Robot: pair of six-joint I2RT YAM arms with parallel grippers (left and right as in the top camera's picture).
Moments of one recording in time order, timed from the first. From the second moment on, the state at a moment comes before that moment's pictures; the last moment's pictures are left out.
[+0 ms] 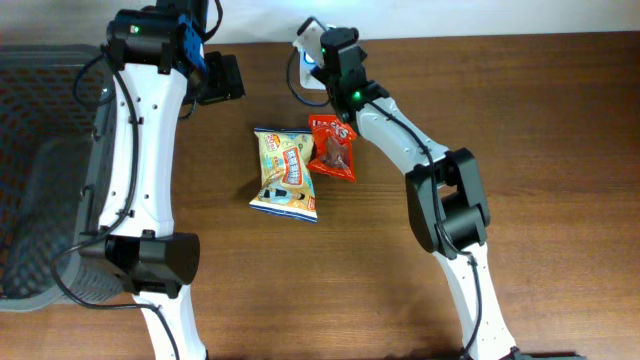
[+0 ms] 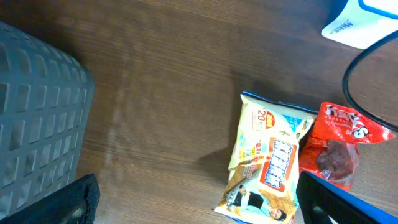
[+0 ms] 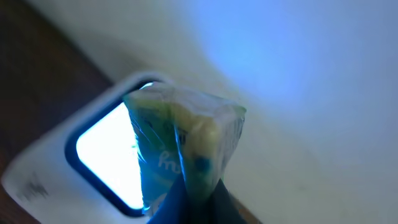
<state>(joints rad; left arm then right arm) -0.15 2.12 2.50 -1.59 -0.14 -0.36 0.41 2.49 2.05 0.02 0.30 -0.66</state>
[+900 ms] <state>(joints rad) -0.15 2.12 2.50 -1.59 -0.14 -0.36 -0.74 2.45 2.15 -1.03 0.29 0.05</state>
